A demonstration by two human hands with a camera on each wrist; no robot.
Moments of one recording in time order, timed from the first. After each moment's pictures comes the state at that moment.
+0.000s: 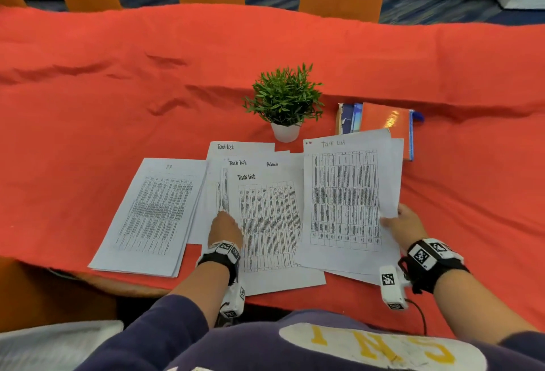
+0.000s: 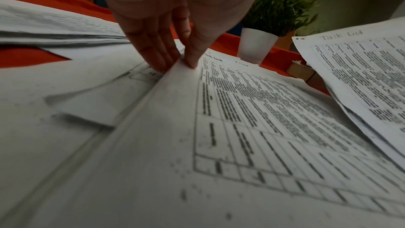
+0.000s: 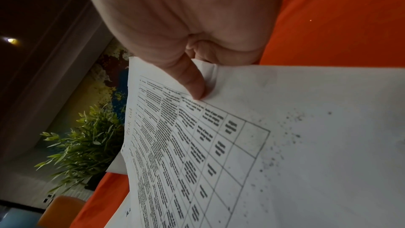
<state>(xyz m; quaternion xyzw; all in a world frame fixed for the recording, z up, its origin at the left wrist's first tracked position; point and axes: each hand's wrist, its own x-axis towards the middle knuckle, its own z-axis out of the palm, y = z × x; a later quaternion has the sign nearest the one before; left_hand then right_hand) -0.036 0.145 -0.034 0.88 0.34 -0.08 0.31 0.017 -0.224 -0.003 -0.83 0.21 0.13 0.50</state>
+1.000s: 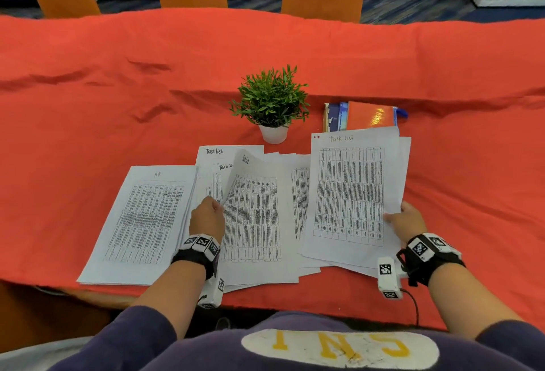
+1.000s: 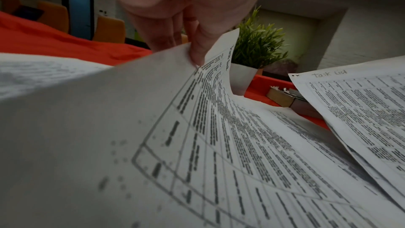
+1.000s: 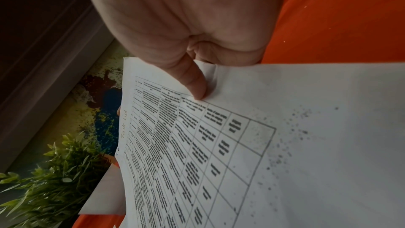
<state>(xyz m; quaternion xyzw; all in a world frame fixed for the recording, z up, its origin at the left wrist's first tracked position) -0.020 0.161 0.006 0.91 0.28 0.01 0.31 0.015 -0.243 0.000 -0.81 0.27 0.11 0.50</state>
